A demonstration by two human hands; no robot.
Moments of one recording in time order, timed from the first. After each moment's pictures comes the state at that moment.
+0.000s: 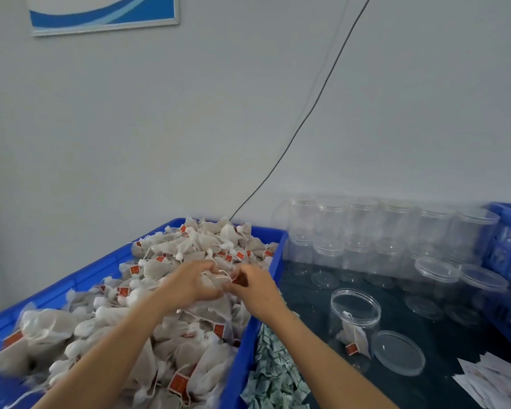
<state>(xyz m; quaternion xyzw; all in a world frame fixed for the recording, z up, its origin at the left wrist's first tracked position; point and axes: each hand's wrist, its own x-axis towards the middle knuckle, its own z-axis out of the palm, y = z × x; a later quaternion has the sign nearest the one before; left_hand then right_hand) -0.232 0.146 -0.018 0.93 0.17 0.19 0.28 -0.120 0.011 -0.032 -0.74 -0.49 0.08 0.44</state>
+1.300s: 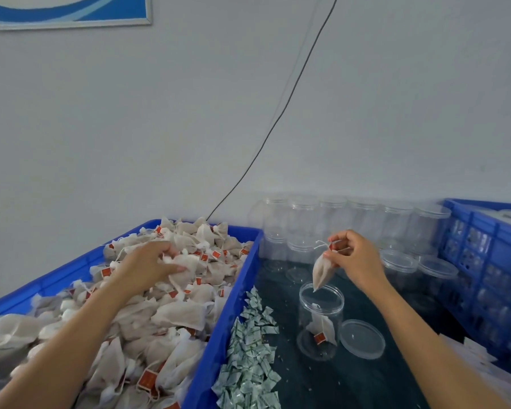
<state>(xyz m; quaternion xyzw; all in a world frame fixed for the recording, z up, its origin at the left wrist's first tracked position) -0.241 0.150 0.010 0.90 0.26 0.26 0.22 0.000 -0.152 0.017 -0.79 -0.33 -0.12 0.50</state>
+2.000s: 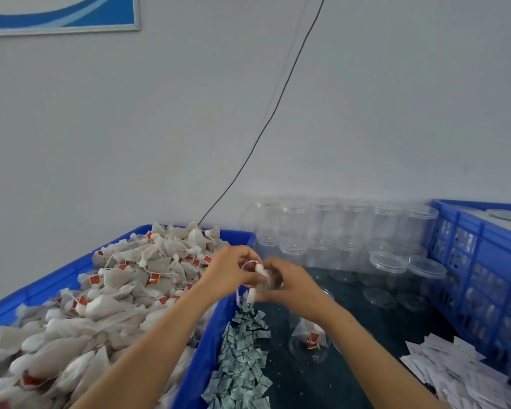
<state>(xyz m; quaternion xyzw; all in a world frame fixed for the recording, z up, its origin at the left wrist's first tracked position) -0.158 0.032 0.018 0.88 0.08 0.24 0.41 -0.061 -0.109 -0.003 -0.77 -0.51 0.03 0.38</state>
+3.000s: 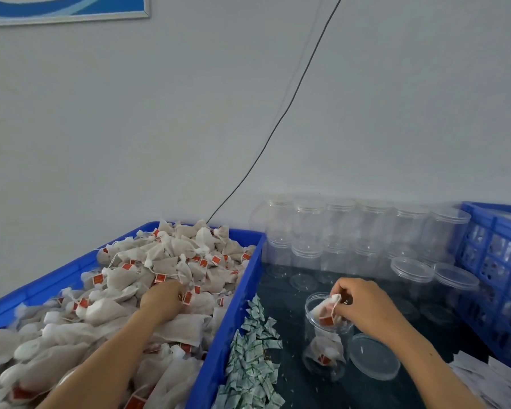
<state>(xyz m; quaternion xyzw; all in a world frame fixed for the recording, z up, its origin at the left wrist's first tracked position) -0.179 0.167 -0.061 0.92 0.37 0.06 0.07 -0.017 -0.164 -0.015 -0.90 -0.36 -0.04 0.23</state>
